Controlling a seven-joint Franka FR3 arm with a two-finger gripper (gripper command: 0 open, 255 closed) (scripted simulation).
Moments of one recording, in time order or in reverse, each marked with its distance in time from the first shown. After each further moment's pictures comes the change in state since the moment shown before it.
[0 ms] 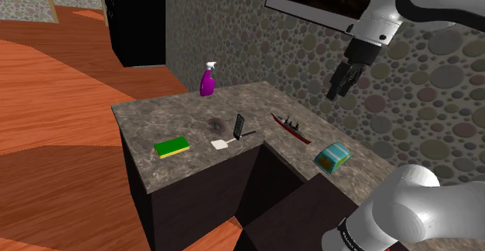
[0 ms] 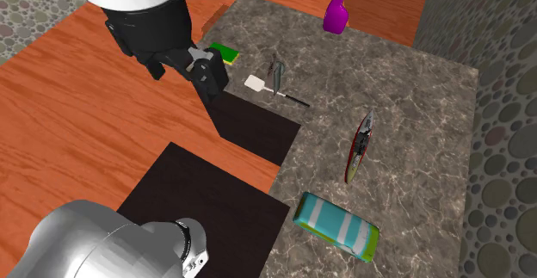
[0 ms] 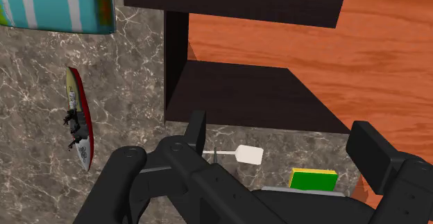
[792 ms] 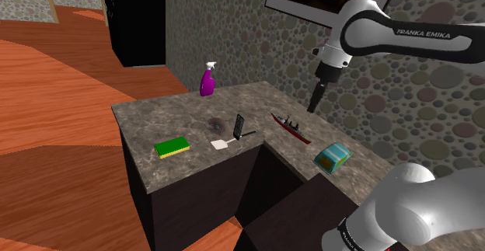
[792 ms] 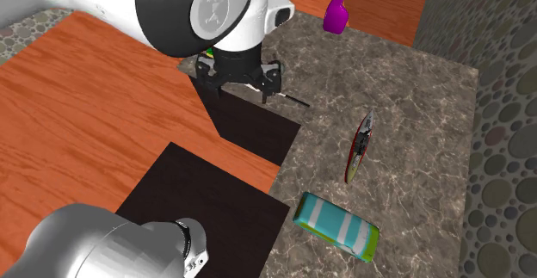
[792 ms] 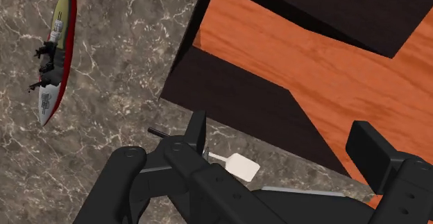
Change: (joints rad) arm 0.077 0.206 -0.141 -0.100 -0.129 0.284 -0.378
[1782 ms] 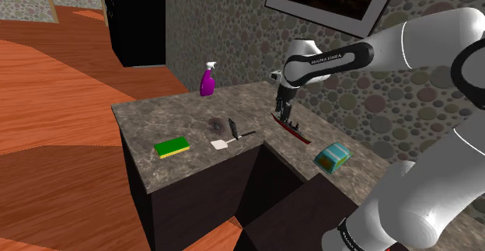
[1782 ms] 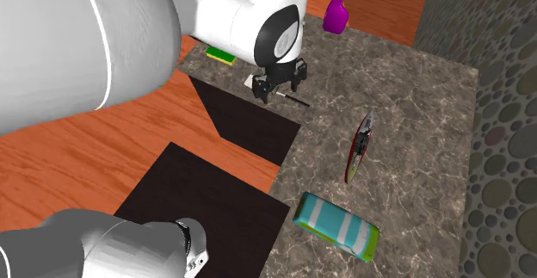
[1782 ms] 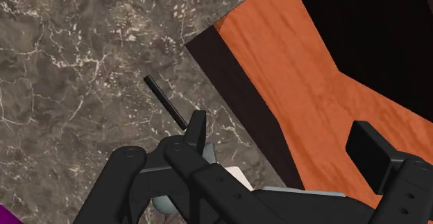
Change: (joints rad) arm 0.112 0.521 -0.139 0.092 -0.025 0.430 -0.539
